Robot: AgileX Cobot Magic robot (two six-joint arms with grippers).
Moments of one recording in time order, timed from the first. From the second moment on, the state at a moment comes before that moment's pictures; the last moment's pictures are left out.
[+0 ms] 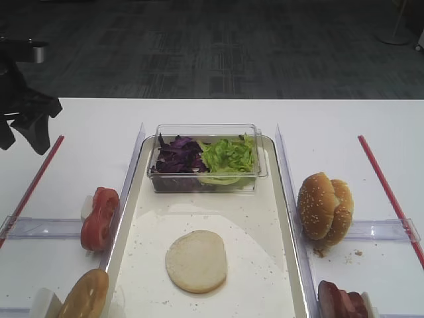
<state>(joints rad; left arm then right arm) -0.02 1.80 -1.45 -0.04 1.22 0.15 -0.06 -0.02 -0.48 0.01 1.14 0.03</state>
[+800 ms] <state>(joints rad) -0.02 1.58 -1.45 -0.06 1.23 0.18 -0.06 -0.02 -0.48 0.01 1.14 0.03</state>
